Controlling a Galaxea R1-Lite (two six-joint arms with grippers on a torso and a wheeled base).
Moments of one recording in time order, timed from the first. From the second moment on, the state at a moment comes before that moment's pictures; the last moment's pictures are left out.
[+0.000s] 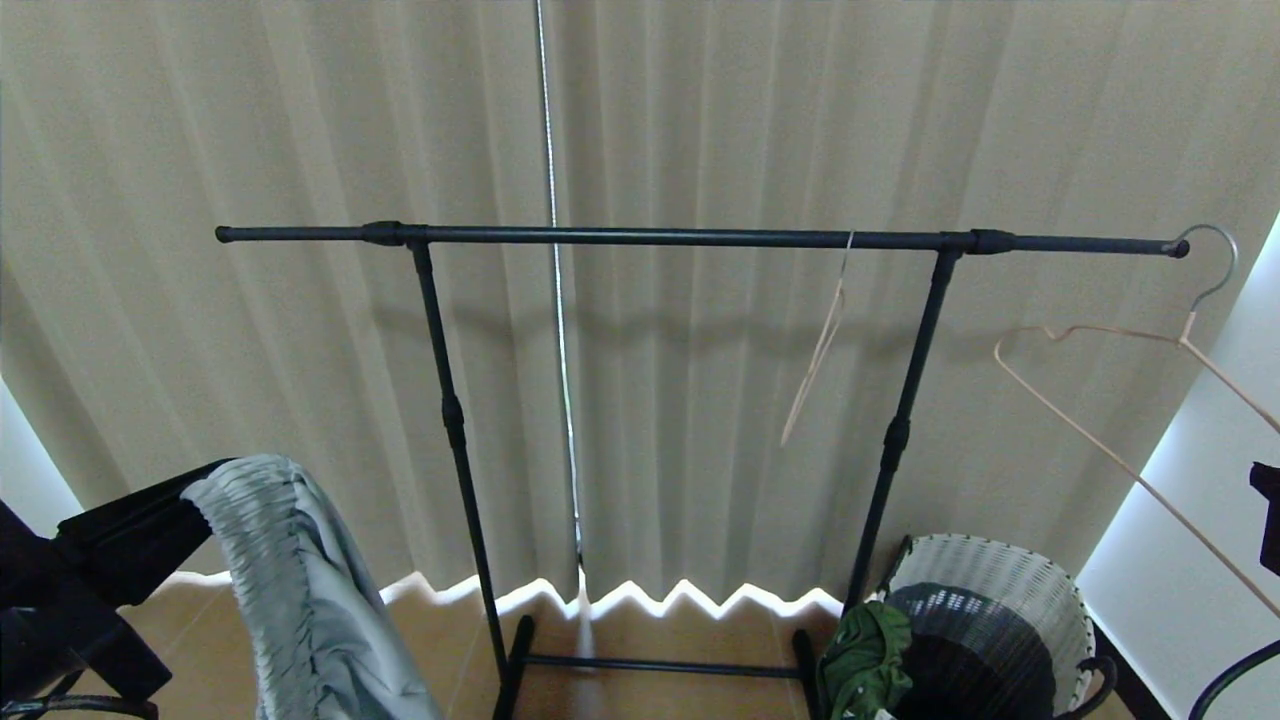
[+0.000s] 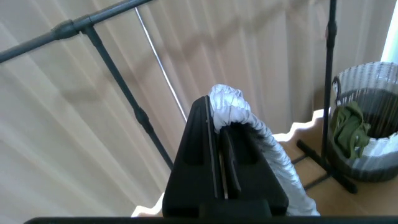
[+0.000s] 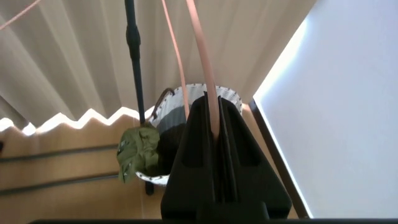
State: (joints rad) left arm -0.24 0.96 -0.27 -0.68 -0.18 0.30; right arm -0.02 1.09 -0.50 -0.23 -0.31 -0.04
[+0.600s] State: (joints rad) left arm -0.24 0.97 -0.26 -0.68 -0.17 0.31; right arm -0.02 1.09 -0.48 -0.23 -0.30 -0.03
